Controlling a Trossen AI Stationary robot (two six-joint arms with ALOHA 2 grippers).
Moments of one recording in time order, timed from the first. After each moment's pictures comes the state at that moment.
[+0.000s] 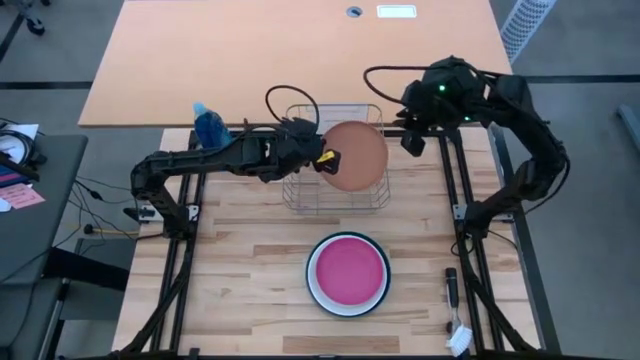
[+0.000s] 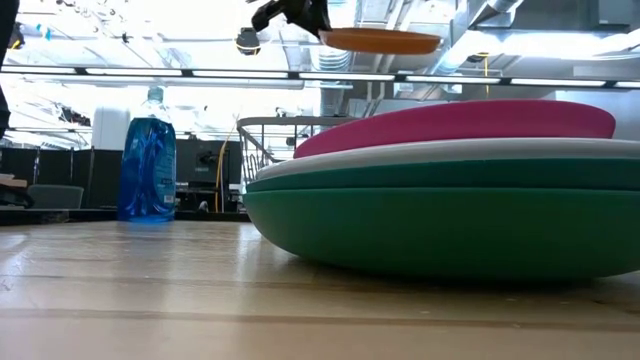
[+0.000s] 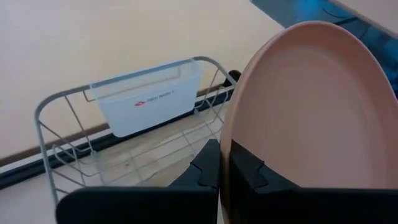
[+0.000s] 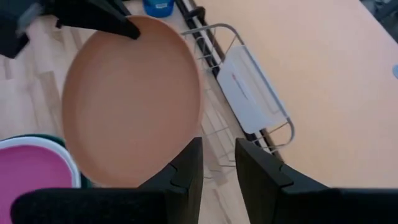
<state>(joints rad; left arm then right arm) 0.10 1.69 1.78 -0.71 -0.70 -0.67 -0.39 1.51 2.18 -1.46 0.16 -0.09</state>
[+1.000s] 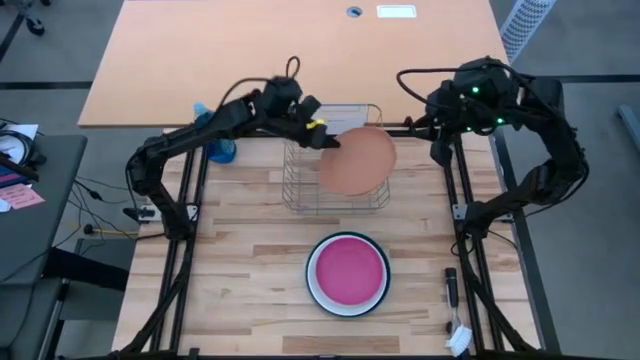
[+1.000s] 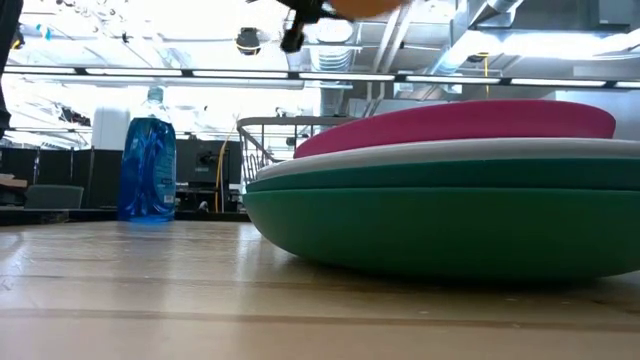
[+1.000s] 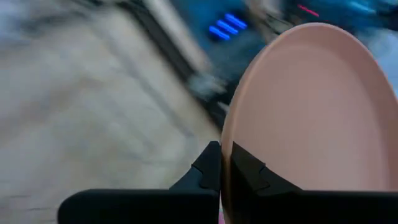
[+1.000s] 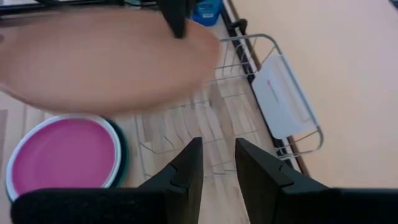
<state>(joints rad) 0.43 1.67 1.78 -0.54 0.48 -0.72 -0.38 1.41 2.18 -1.53 -0.02 -0.17</state>
